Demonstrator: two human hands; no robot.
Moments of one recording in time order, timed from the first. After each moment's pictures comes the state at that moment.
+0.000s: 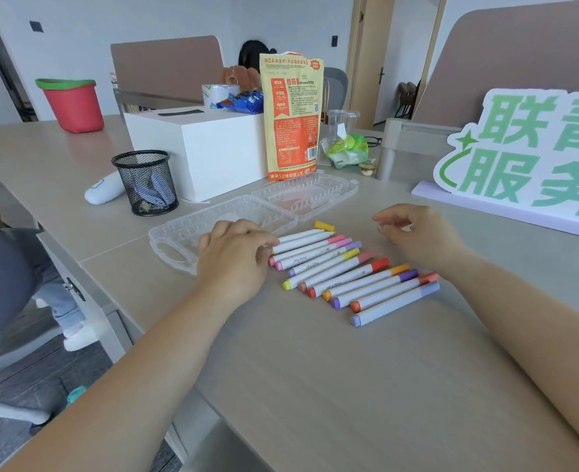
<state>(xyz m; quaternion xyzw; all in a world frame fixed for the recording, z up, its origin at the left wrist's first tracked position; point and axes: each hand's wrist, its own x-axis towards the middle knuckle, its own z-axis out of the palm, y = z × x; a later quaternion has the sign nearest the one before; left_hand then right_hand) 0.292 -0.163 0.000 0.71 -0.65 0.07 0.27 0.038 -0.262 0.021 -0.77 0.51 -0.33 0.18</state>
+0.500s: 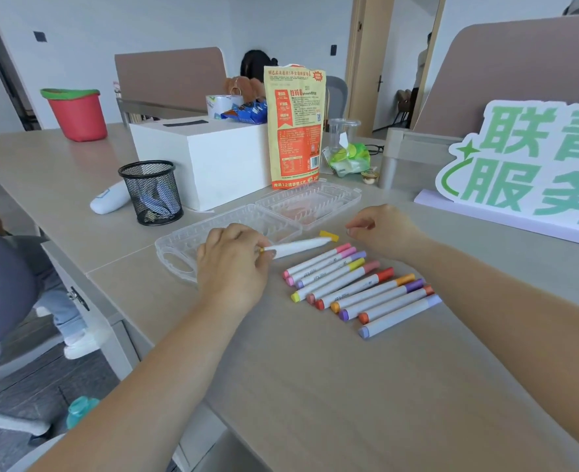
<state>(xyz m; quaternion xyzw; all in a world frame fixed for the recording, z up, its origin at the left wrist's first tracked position) 0.295 -0.164 0.001 0.72 -0.59 0.09 0.35 0.085 -0.283 0.034 -0.79 0.53 -0.24 0.17</state>
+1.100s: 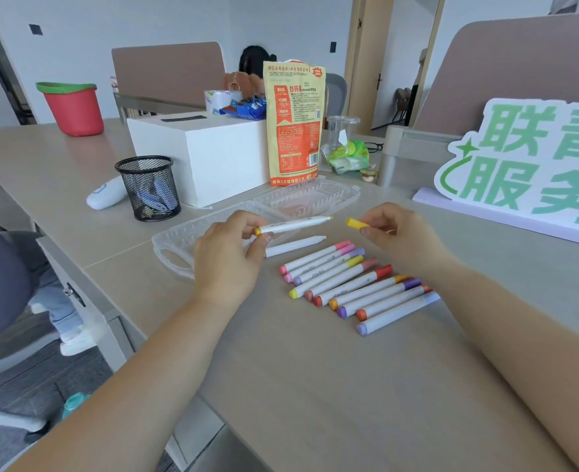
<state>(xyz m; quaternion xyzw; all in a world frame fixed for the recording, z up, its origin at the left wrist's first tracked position) 0.298 -0.163 0.004 0.62 -0.60 0.05 0.50 0.065 -0.255 0.026 -0.76 0.47 -0.38 0.23</state>
